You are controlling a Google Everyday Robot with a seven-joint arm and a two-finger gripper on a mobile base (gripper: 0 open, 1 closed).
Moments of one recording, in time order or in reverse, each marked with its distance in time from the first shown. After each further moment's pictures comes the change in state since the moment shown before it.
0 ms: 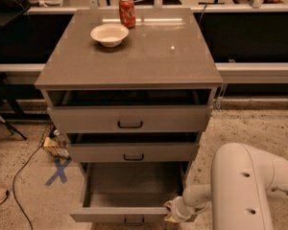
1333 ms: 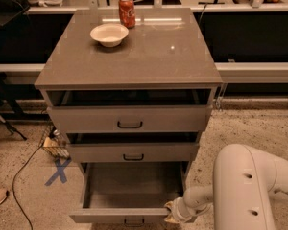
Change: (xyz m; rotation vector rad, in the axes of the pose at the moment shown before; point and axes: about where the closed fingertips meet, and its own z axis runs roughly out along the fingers) arm 0.003 0.007 0.001 0.002 -0.004 0.011
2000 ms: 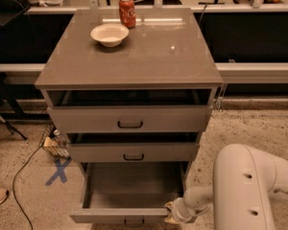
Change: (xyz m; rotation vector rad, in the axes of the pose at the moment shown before) arm 0.000 0.000 0.000 0.000 0.000 0.000
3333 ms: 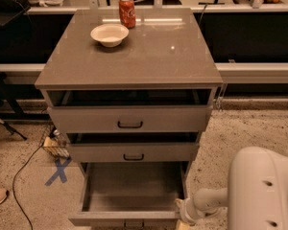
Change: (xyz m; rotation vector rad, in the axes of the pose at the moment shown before) arm 0.014 -0.007 -0.030 0.059 -0.002 0.006
